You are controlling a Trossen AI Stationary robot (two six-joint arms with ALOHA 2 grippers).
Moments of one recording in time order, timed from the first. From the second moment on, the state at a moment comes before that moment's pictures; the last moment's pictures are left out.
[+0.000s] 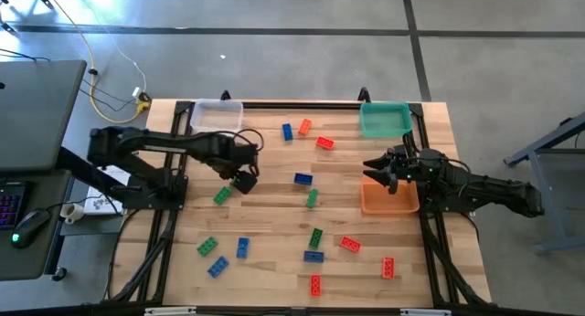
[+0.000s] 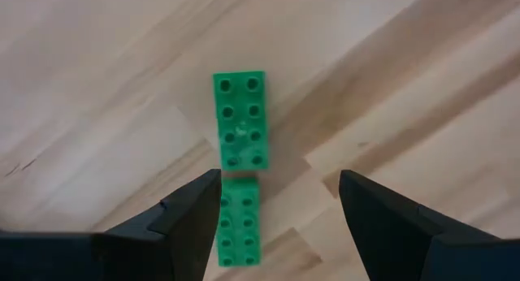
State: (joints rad) left arm 0.25 1.44 0.98 -1.03 -0.03 -0.79; right arm -0.28 0.15 0.01 0.04 -0.16 0.54
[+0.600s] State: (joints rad) left arm 0.32 1.63 0.97 -0.98 -0.01 -0.70; right arm -0.28 0.15 0.01 0.04 -0.16 0.54
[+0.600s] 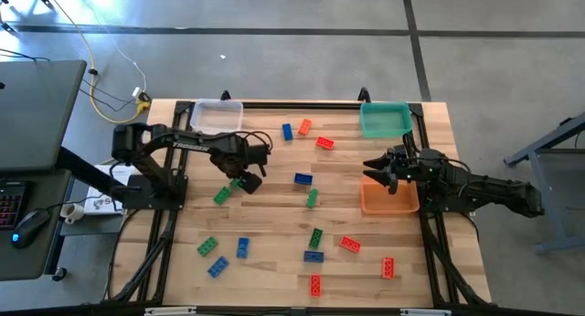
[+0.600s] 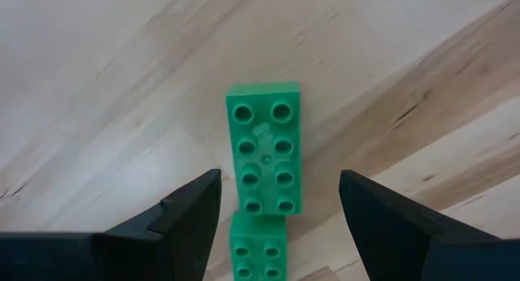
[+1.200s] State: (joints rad) left arm 0.36 1.77 0.98 -0.93 0.03 -0.66; right arm -0.28 0.15 0.01 0.04 -0.16 0.54
